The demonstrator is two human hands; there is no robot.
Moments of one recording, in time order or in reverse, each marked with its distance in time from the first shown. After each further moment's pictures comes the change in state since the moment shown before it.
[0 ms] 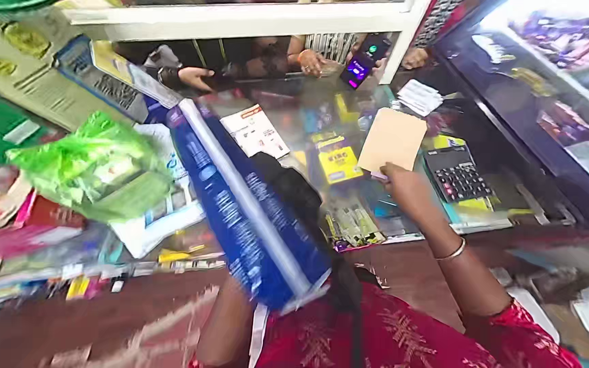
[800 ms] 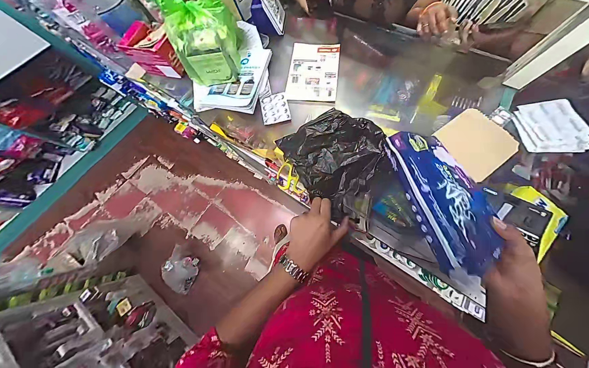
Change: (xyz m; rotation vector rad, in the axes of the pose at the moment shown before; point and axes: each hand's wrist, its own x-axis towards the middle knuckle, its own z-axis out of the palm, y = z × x) left_hand -0.133 -0.182 0.116 2.424 0.307 -0.039; right_hand -0.032 0.137 -0.050 1.670 -0.481 0.037
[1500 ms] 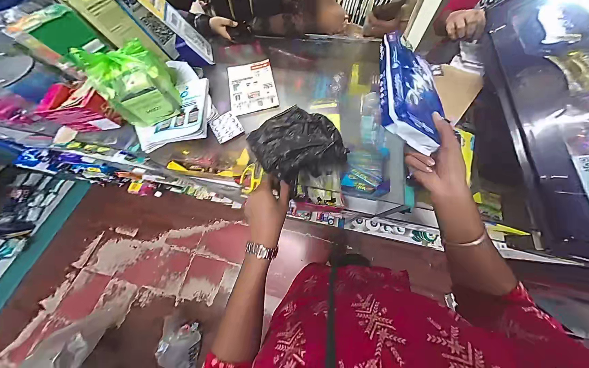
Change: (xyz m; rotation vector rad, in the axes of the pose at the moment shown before) left_hand 0.027 -0.037 -0.033 -0.261 -0.006 -0.113; right_hand 0.014 -0.014 0.024 0.252 0.166 -0.187
